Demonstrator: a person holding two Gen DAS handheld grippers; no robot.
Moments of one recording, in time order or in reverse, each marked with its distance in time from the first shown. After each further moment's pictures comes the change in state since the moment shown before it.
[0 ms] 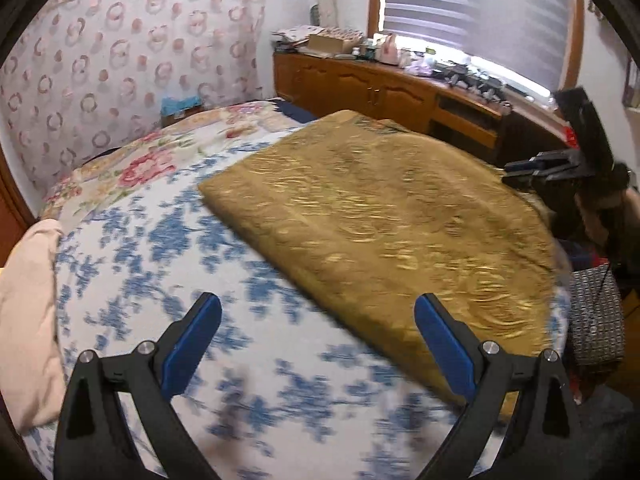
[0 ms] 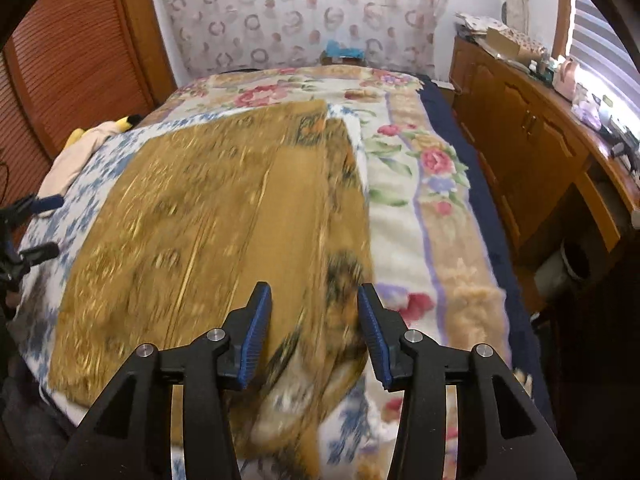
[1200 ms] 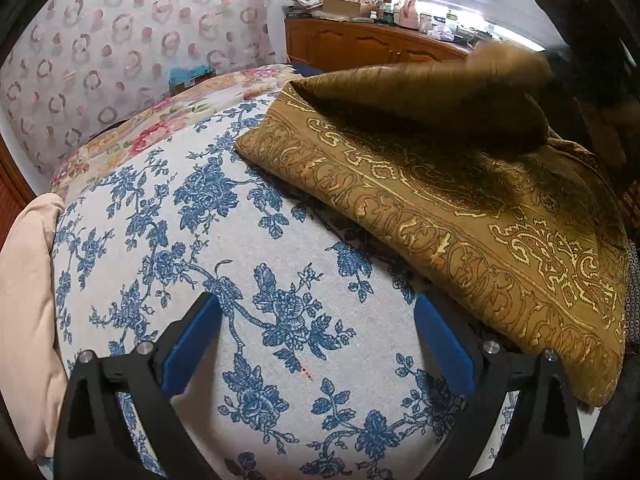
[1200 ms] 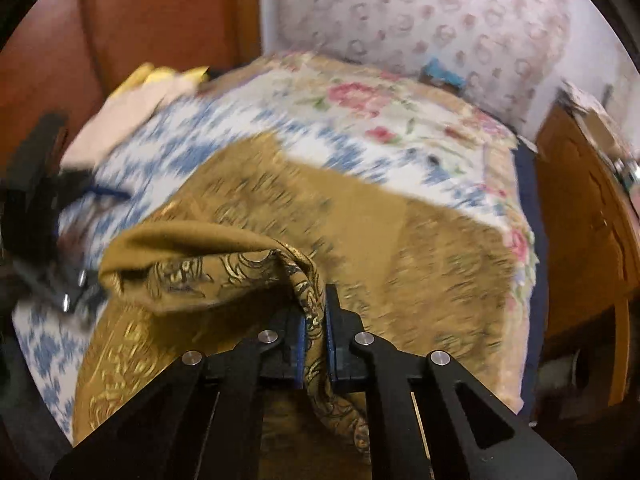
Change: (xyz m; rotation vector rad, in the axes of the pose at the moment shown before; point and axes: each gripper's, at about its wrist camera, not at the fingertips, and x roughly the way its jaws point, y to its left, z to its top) left arm 0.049 0.065 -0.014 0.008 0.129 0.060; right arm 0.072 0.101 0.109 -0.299 0.017 0.102
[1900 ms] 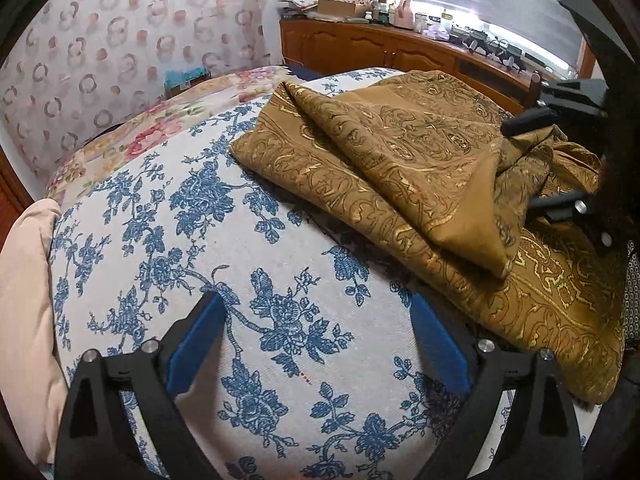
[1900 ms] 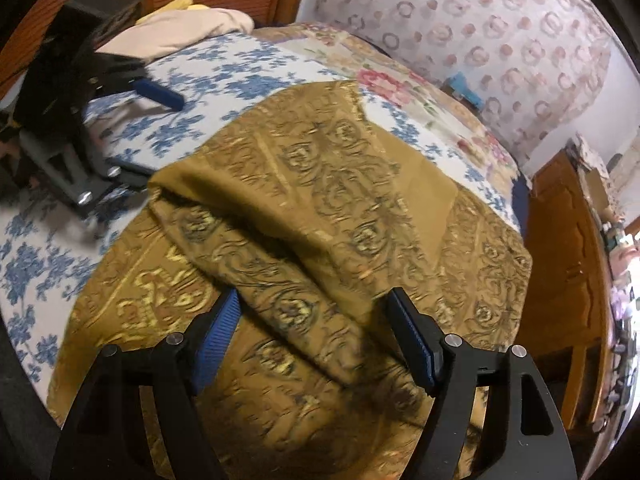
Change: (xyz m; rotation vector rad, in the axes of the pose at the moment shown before) left arm 0.000 -0.002 0.004 0.014 -0.001 -0.010; right arm 0.011 0.087 -0.042 -0.276 0.099 -0.106
